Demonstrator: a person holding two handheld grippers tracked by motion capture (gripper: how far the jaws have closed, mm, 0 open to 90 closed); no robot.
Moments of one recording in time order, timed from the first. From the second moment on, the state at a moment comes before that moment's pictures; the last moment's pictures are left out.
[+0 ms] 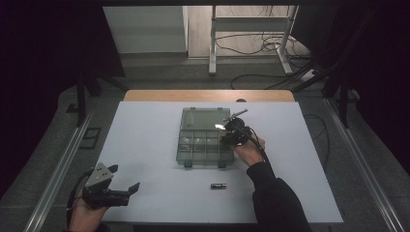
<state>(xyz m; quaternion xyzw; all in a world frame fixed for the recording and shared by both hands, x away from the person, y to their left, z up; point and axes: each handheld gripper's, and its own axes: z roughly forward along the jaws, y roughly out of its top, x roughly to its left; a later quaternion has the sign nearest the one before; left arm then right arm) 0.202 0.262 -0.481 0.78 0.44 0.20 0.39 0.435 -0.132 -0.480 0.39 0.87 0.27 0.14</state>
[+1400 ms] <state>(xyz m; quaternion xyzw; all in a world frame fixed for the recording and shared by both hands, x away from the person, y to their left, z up) 0.201 0.262 -0.480 0.78 0.43 0.21 0.40 0.358 -0.156 -0.449 0.32 0.87 0.34 0.14</state>
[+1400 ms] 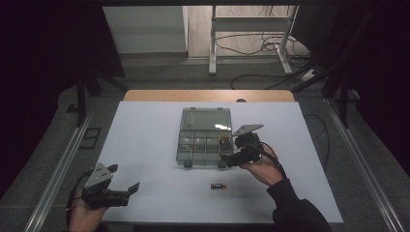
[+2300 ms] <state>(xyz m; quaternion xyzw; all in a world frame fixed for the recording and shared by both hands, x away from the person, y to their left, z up) 0.201 0.264 -0.480 0.78 0.44 0.21 0.40 0.321 -0.154 -0.454 0.31 0.88 0.34 0.11</state>
